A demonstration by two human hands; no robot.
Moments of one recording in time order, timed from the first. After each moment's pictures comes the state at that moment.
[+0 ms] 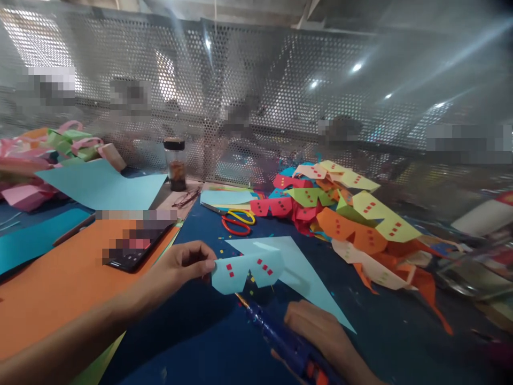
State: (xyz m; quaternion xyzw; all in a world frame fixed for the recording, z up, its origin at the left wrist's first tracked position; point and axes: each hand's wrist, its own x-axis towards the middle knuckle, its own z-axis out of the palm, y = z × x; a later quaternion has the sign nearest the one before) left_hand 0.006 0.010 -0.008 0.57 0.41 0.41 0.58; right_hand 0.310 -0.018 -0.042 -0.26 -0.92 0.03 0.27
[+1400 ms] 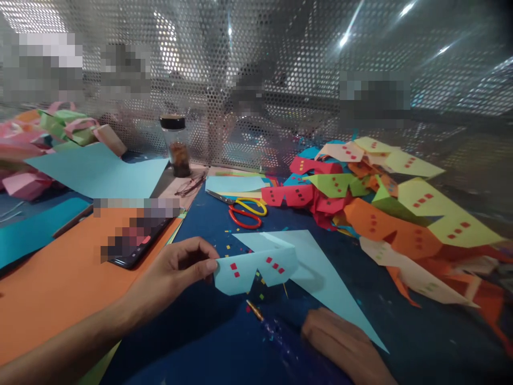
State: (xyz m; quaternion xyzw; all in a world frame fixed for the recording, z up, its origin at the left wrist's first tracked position) left_hand 0.005 0.007 -0.004 0.55 0.49 0.40 0.55; right_hand 0.312 -0.015 -0.029 -0.32 -0.90 0.15 0.25
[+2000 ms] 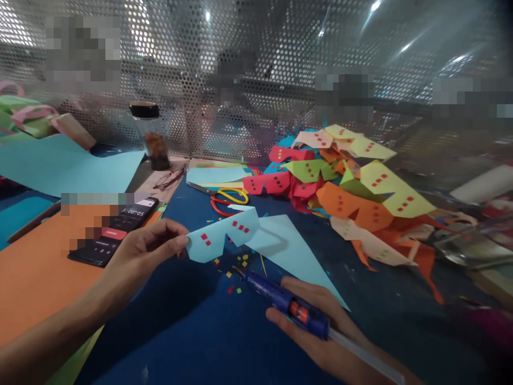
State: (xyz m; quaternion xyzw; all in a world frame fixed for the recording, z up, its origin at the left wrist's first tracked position) left_hand -0.004 0.009 -0.005 0.56 0.54 0.42 0.46; right_hand 0.301 -0.023 -0.015 -0.39 -0.84 0.20 0.32
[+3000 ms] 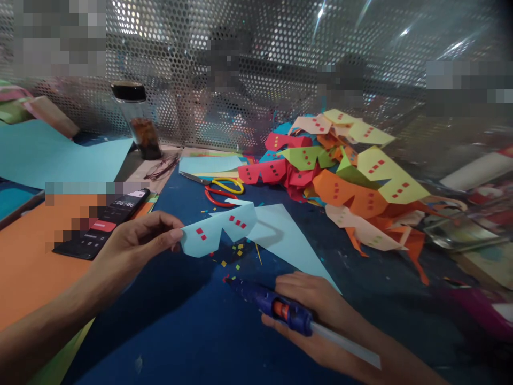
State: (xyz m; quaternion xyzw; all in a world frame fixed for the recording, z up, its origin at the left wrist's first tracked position) left_hand -0.007 0.009 -0.011 0.58 0.55 0.40 0.45; right_hand 0.320 -0.024 -0.023 -0.37 -0.89 0.24 0.13
